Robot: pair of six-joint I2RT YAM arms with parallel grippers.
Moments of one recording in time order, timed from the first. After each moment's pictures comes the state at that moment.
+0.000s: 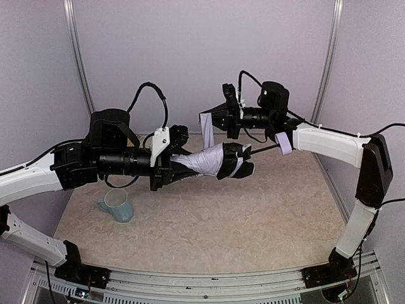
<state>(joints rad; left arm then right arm) -1.03 1.23 1.15 -0.26 0.28 0.41 0.62 1.78 1.41 0.46 -0.90 -0.27</state>
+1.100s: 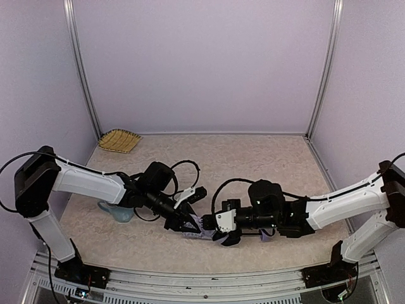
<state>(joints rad) -0.85 1.69 0.87 0.01 0.79 0.17 1.16 1.43 0.66 0.43 -0.15 -0.76</state>
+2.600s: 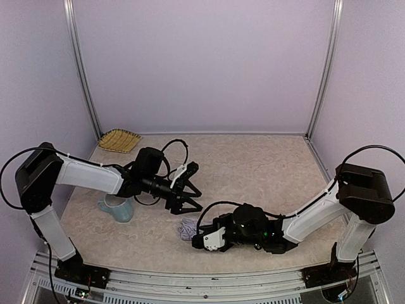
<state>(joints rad) -0.72 1.71 0.85 0.26 0.86 0.16 1.23 1.76 0.61 0.74 0.10 -0.92</state>
